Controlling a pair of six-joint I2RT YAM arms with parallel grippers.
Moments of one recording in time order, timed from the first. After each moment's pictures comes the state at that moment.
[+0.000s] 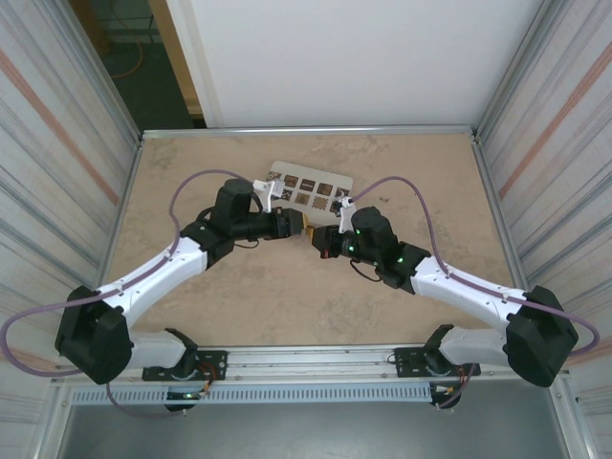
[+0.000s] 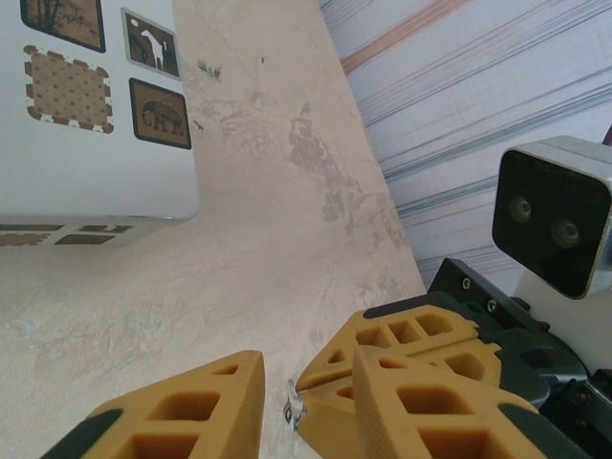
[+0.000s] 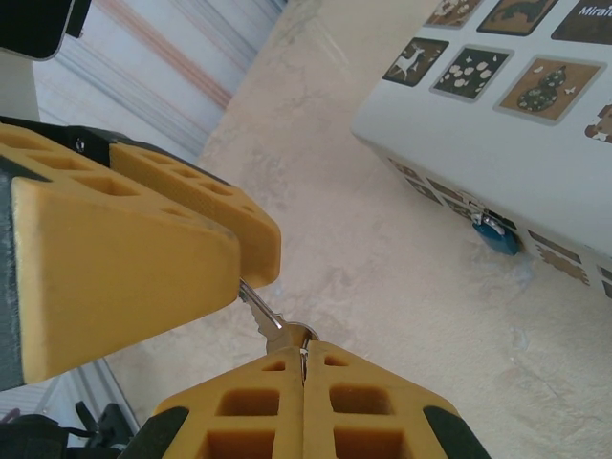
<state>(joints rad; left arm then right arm) -0.59 1.29 0.91 -0.11 0.53 -0.70 0.80 1.21 0.73 0.07 -0.14 0.68</state>
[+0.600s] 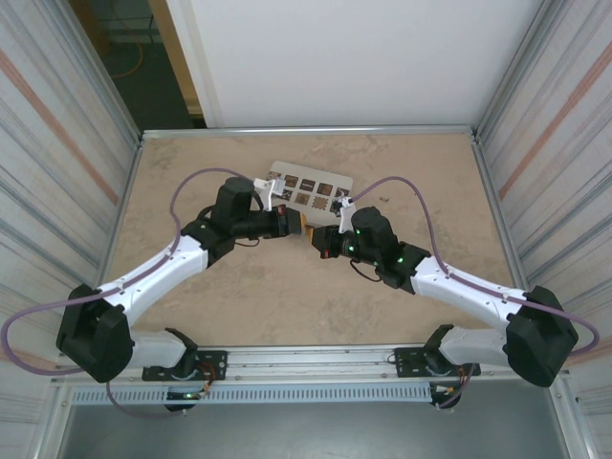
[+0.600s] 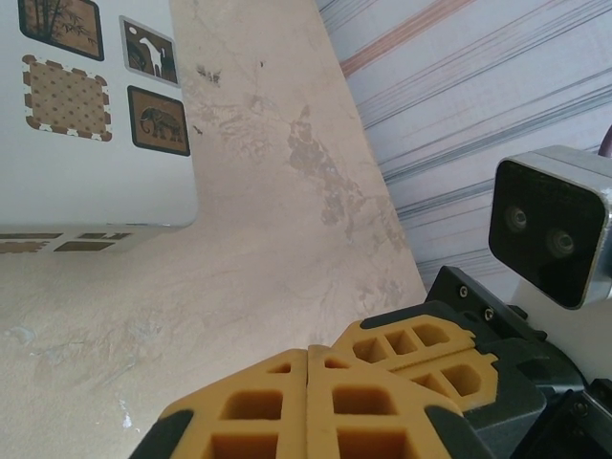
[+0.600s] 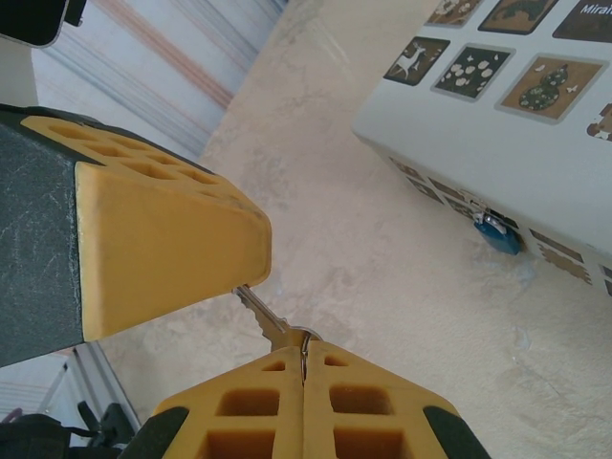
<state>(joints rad) -0.59 1.30 0.93 -0.12 0.53 -0.68 0.80 1.21 0.73 0.07 -0.14 0.68</state>
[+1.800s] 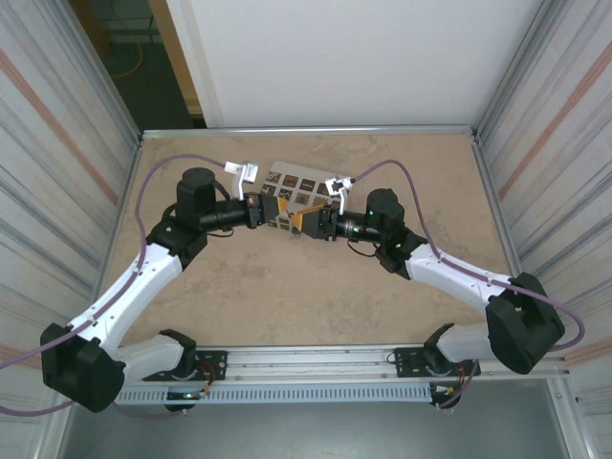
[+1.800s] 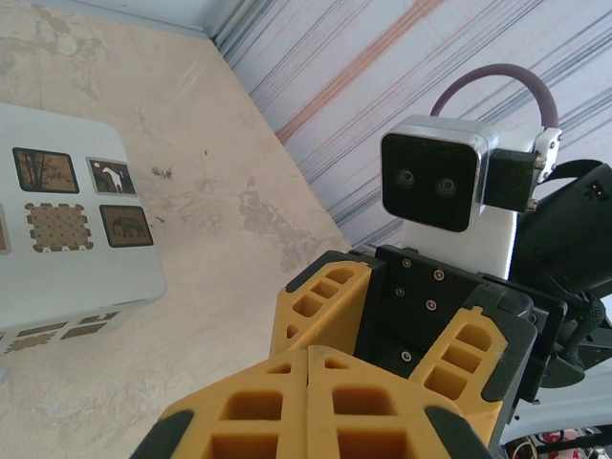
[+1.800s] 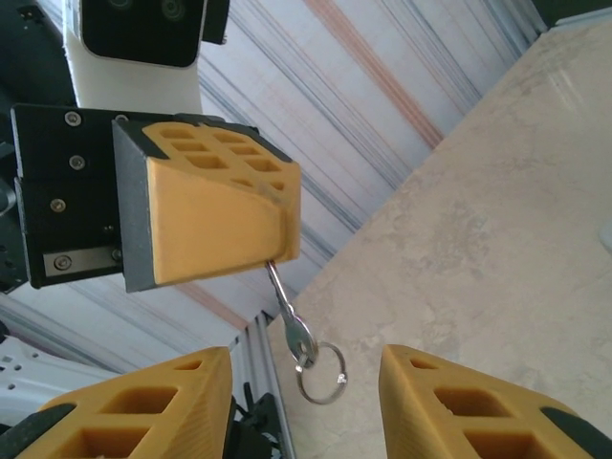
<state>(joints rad) -0.44 1.13 0.95 -0.14 0.70 -0.56 0.68 1.32 0.77 0.49 -0.63 0.73</state>
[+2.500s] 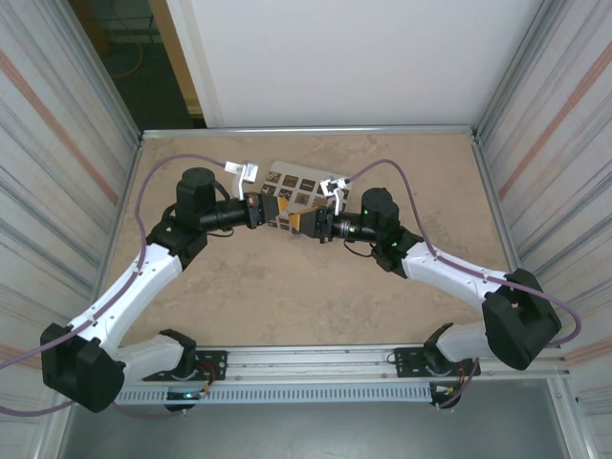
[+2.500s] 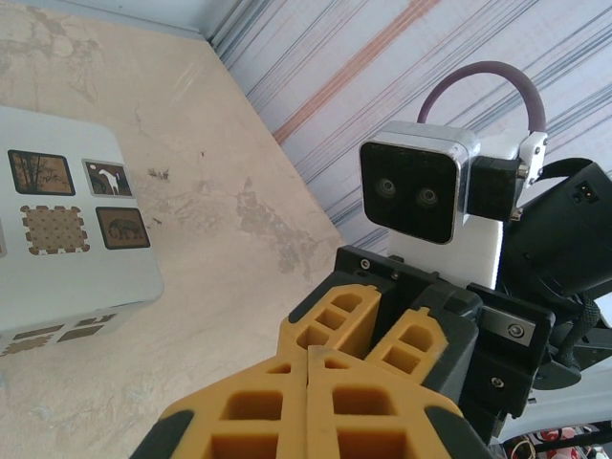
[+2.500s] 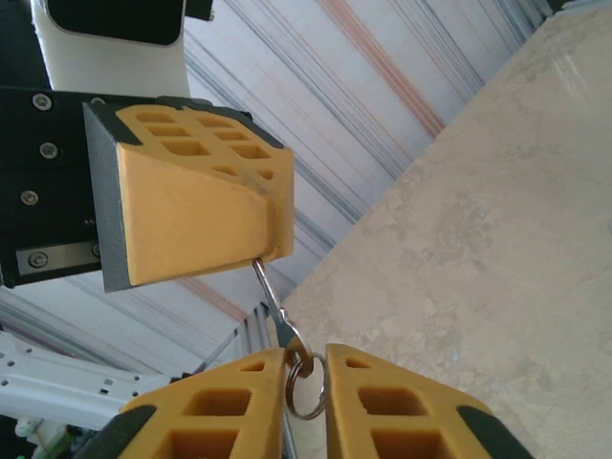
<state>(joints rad) -0.44 1.13 0.95 -0.13 0.70 -0.56 0.69 1.34 0.79 0.47 -0.62 0.72</state>
